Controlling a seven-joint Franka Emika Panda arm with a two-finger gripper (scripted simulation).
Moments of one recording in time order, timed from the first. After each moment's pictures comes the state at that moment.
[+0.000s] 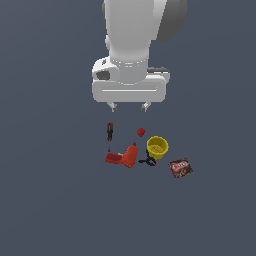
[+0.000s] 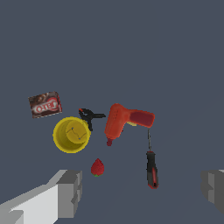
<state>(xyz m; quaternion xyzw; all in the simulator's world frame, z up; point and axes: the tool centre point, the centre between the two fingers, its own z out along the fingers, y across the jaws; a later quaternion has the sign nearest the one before) -0.004 0.004 0.320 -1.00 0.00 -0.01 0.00</state>
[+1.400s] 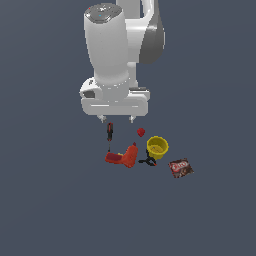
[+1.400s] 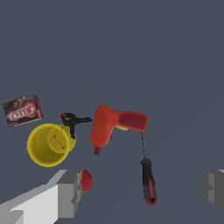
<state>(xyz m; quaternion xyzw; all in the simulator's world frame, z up) -0.002 -0.037 0.267 -1.00 0.03 -0.02 0.01</state>
